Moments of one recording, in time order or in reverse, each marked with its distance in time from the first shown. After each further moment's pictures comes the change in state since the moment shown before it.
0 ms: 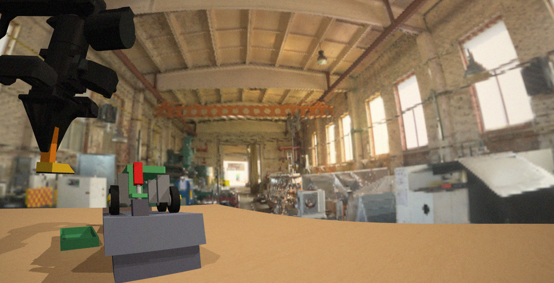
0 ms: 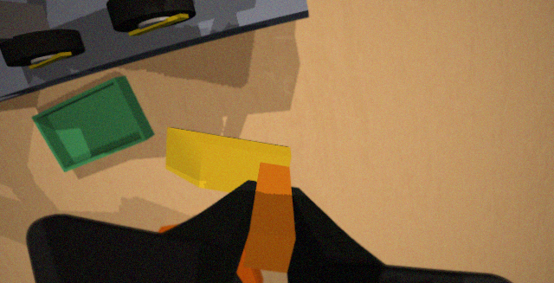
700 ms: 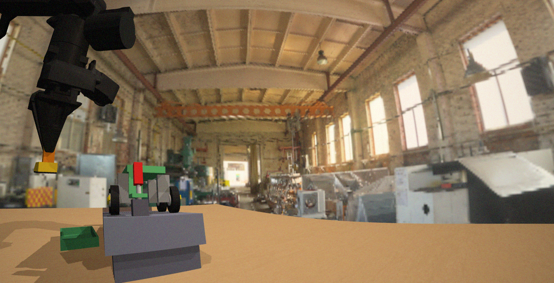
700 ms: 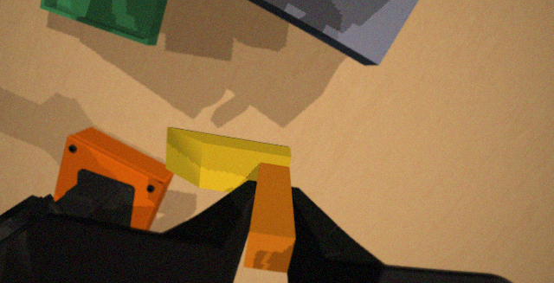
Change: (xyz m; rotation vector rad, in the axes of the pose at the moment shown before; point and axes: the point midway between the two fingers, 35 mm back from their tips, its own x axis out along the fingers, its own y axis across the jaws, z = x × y) arm 0.000 0.000 0.000 -0.710 0.001 -0.001
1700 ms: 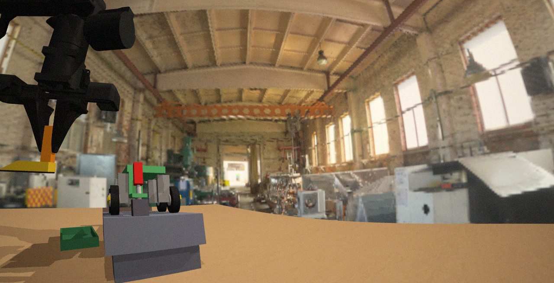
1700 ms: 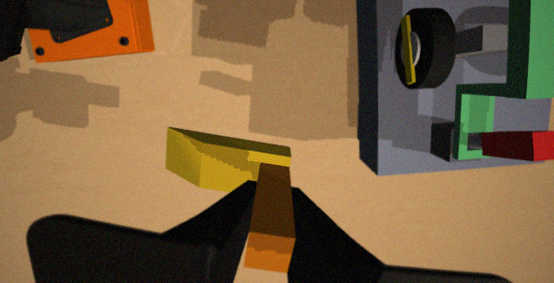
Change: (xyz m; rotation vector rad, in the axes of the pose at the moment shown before) arm 0.000 0.000 0.000 -1.012 0.001 -0.003
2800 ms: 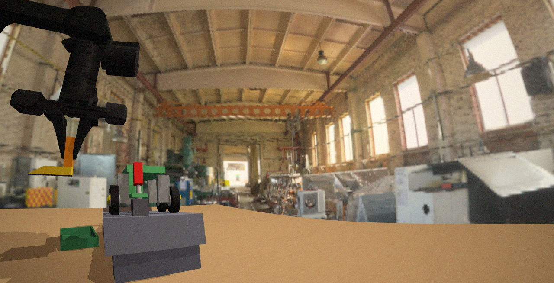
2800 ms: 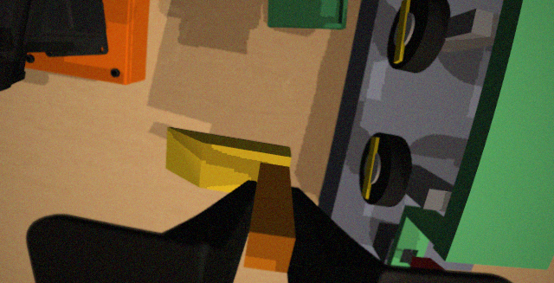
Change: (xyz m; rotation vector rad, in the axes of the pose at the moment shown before) arm 0.004 -0.005 0.068 -0.235 0.005 -0.001
